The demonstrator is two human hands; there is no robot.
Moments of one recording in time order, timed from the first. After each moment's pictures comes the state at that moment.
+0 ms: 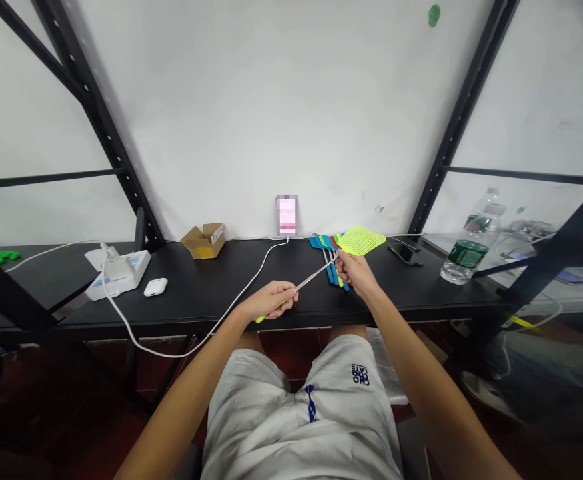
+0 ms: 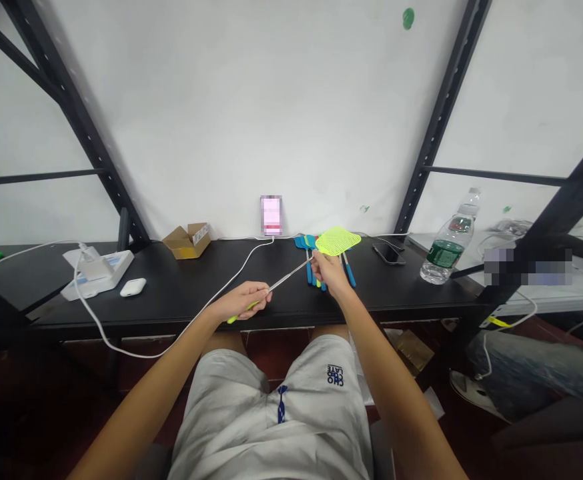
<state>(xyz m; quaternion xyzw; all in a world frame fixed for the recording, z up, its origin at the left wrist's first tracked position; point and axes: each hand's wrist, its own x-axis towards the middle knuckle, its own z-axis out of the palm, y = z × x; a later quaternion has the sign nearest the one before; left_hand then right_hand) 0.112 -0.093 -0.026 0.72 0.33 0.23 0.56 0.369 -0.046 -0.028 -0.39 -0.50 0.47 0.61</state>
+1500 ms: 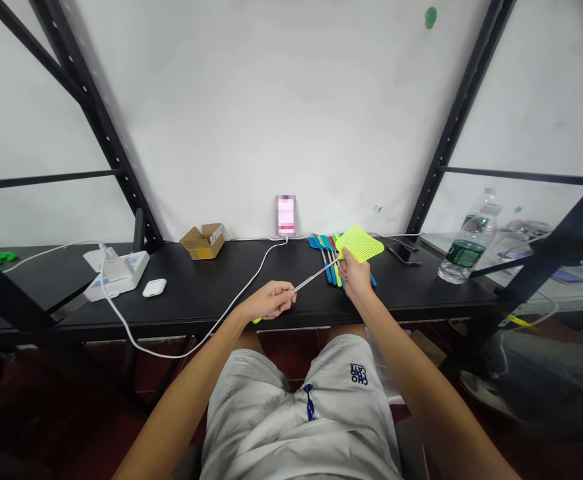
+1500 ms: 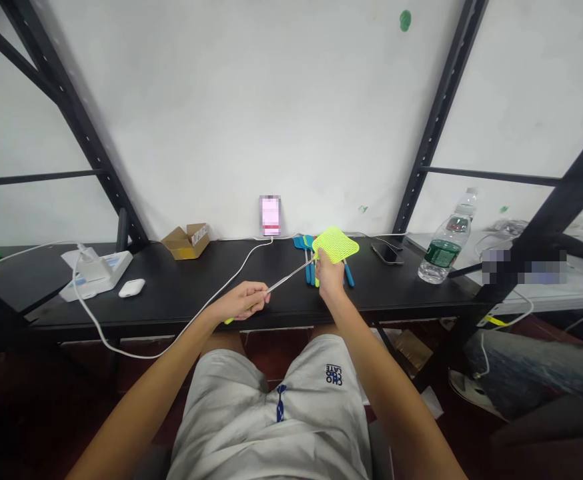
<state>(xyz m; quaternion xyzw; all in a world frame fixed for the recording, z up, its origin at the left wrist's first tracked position) 0.112 -0.095 -0.025 0.73 0.31 0.24 0.56 0.348 -0.054 -0.025 -0.34 -0.34 0.43 0.76</state>
